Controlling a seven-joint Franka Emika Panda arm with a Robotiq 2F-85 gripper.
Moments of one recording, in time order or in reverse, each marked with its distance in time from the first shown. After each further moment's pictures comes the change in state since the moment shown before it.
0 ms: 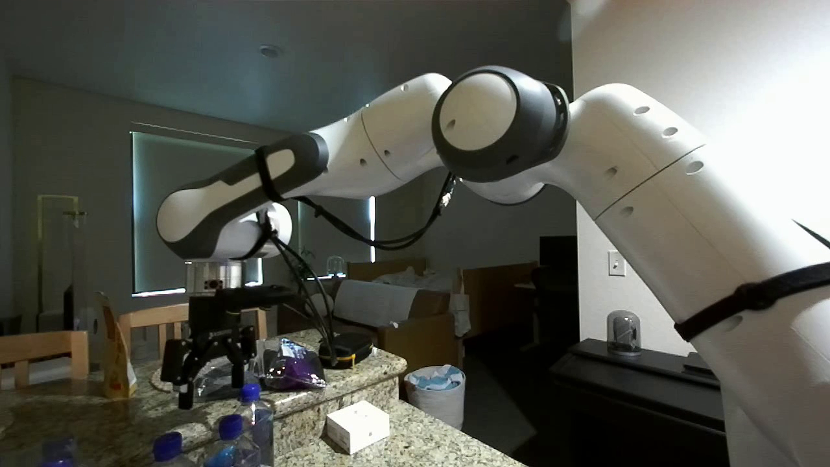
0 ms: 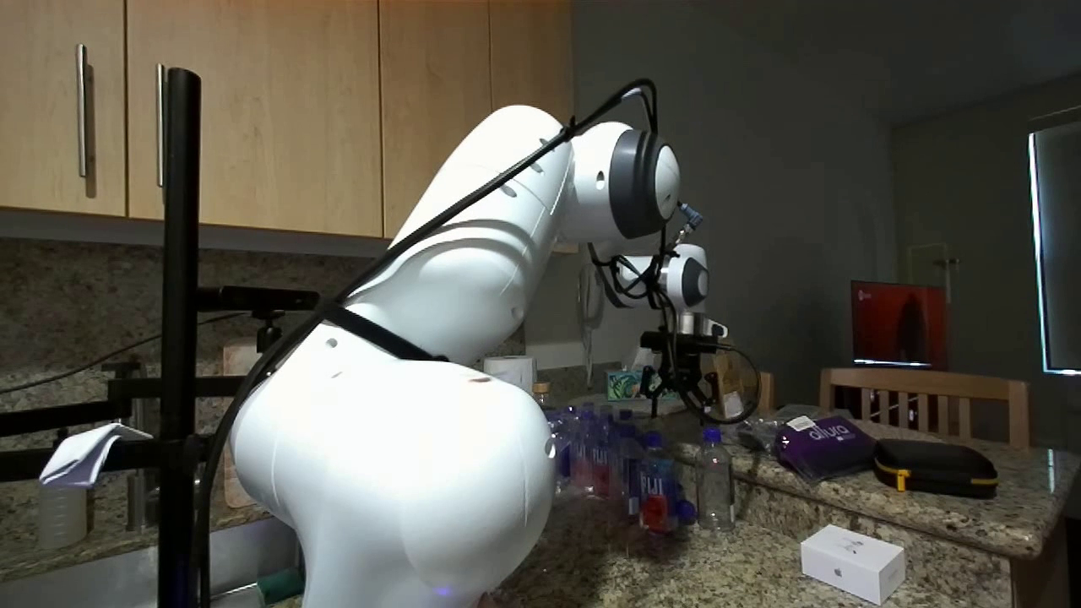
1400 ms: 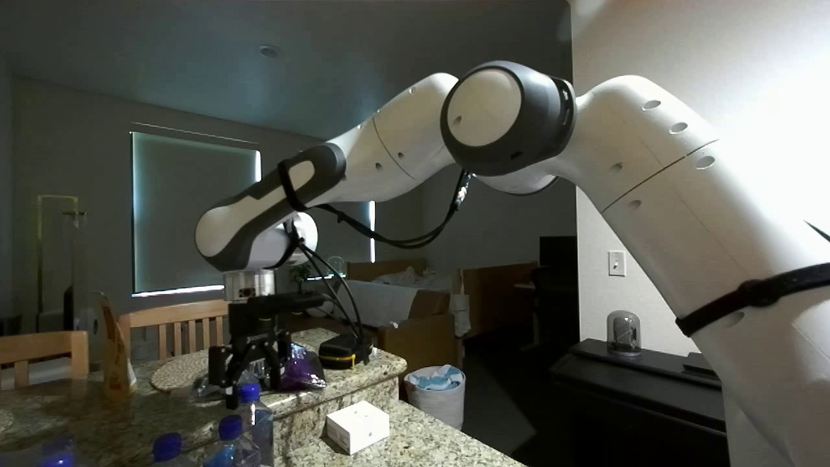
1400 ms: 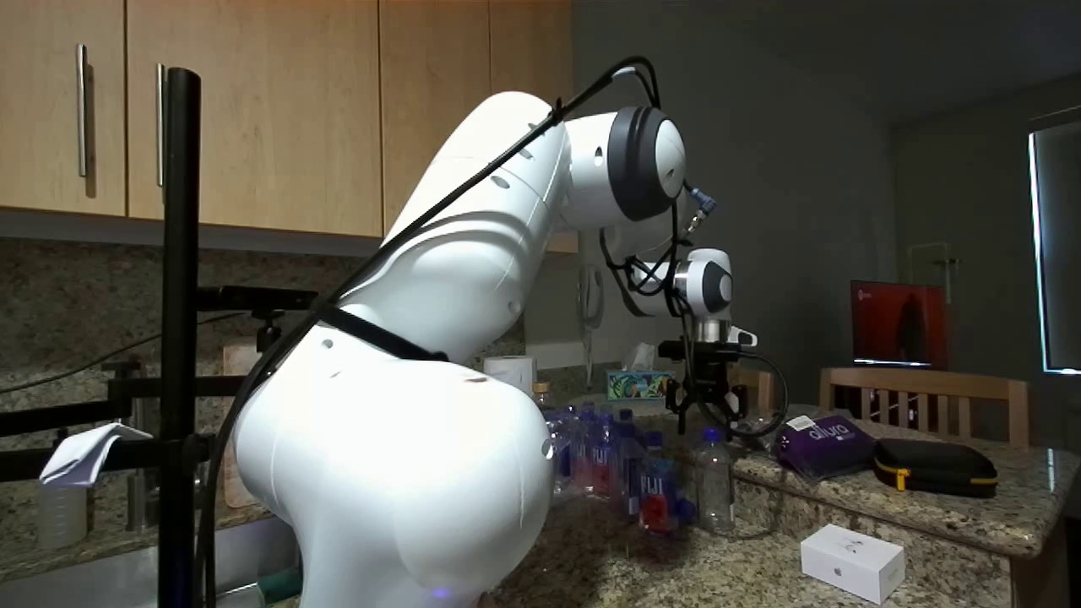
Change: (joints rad) arm -0.021 -0.045 -0.070 -0.109 0.002 0.035 0.067
